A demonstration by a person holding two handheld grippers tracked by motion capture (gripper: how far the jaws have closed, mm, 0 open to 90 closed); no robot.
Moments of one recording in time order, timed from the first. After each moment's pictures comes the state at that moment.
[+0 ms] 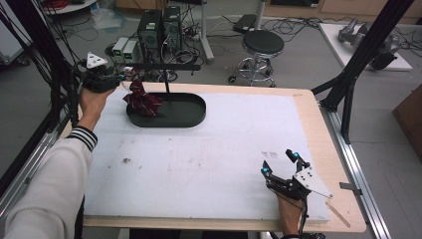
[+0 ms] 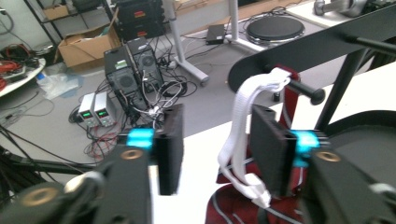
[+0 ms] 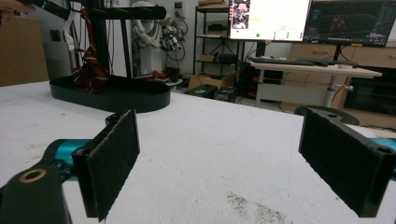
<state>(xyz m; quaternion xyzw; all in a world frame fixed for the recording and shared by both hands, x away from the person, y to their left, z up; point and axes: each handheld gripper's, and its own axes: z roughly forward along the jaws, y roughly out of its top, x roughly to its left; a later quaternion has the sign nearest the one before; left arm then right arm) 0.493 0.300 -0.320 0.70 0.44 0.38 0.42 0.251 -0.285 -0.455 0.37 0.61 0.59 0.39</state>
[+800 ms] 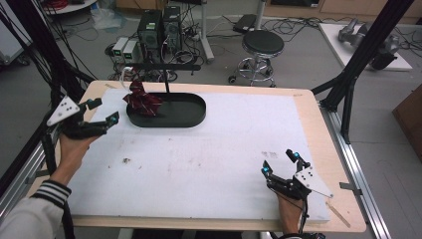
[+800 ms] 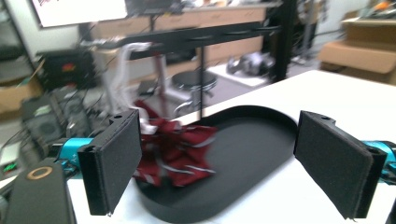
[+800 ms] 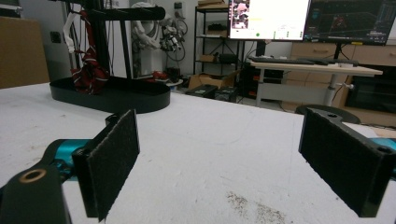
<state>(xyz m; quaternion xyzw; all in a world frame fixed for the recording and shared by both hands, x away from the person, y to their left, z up) 0.349 0.322 -0.369 0.67 0.31 0.32 0.60 0.252 -0.286 -0.455 0.38 0.60 0.59 0.38</state>
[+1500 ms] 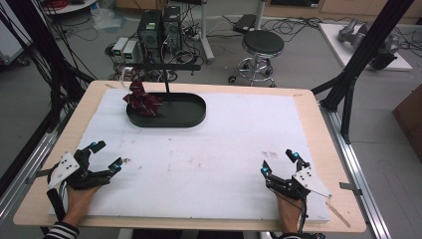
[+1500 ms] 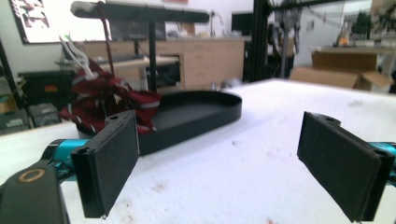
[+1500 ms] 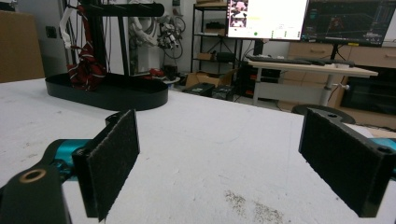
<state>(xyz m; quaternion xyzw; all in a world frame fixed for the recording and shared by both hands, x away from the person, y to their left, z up) 0.271 0.315 -0.455 0.62 0.30 0.31 0.65 0.252 -0.284 -0.455 0.37 0.61 0.58 0.39</state>
